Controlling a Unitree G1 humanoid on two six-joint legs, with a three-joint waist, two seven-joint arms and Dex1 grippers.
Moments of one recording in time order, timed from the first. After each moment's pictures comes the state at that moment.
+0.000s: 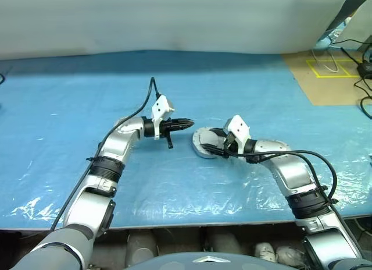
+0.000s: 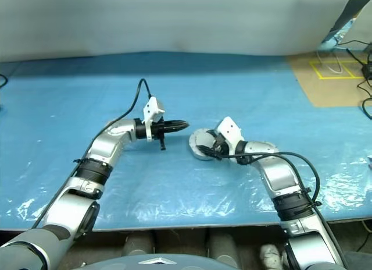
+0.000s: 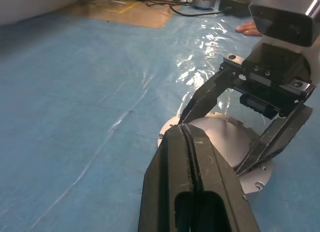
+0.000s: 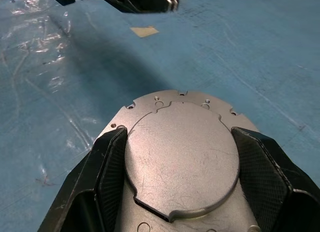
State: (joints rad) left arm -0.68 0.27 -0.17 0.45 -0.22 0.12 -1.14; right arm -0.34 -0.48 0.20 -0.02 0.19 0.44 0.83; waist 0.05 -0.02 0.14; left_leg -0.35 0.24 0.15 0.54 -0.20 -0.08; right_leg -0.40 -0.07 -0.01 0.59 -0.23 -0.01
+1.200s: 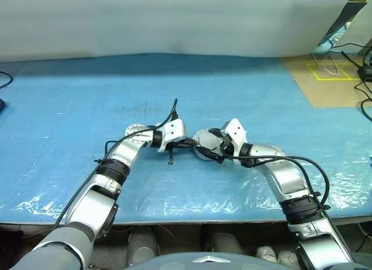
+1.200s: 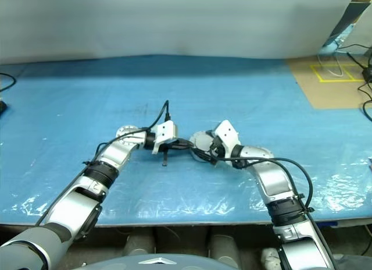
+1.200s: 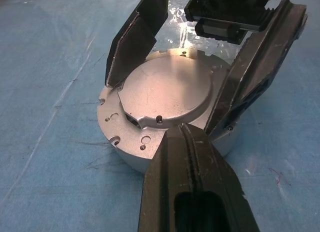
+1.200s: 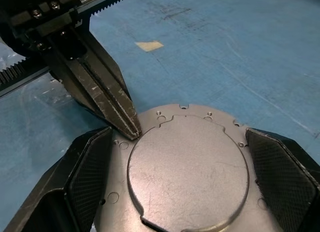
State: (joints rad) left arm -0.70 0.27 -0.30 0.64 -0.02 -0.21 -1.16; right arm -0.31 -0.41 0.16 0.01 0.18 0.36 0.76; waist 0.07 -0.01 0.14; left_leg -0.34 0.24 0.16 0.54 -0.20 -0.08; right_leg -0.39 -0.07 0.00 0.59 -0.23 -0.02
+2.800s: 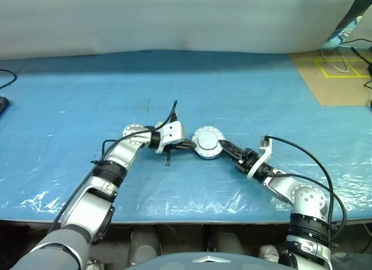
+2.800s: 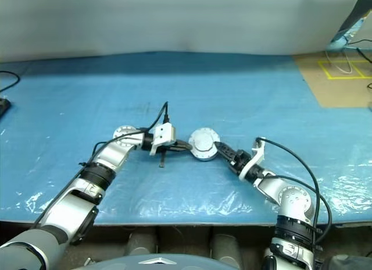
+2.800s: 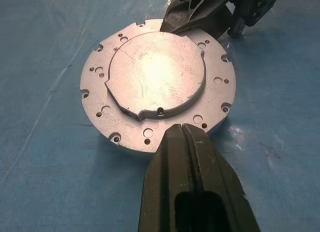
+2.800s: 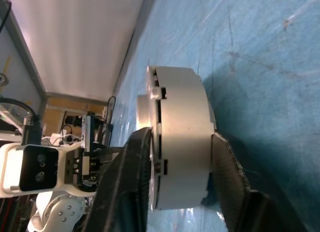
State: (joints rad) left arm -0.67 0.30 -0.31 0.58 -0.01 -0.21 -1.17; right arm -0.18 -0.15 -0.45 0.00 1.02 1.12 0.39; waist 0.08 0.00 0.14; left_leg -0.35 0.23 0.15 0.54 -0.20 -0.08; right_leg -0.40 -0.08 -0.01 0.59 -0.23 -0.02
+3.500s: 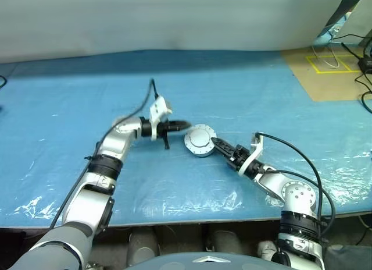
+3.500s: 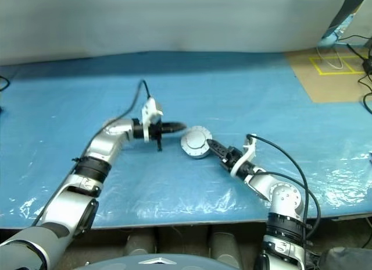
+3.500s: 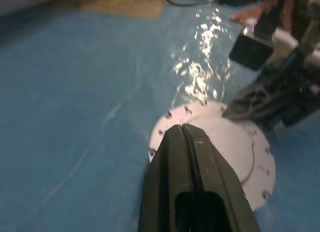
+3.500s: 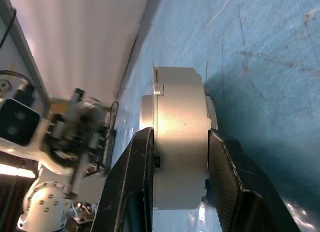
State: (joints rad) left arm -0.74 0.29 -0.06 0.49 -0.31 0.18 -1.15; right arm -0.22 -0.09 -0.41 0.03 1.05 1.10 0.31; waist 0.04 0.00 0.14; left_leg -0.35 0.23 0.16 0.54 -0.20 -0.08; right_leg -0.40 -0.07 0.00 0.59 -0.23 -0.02
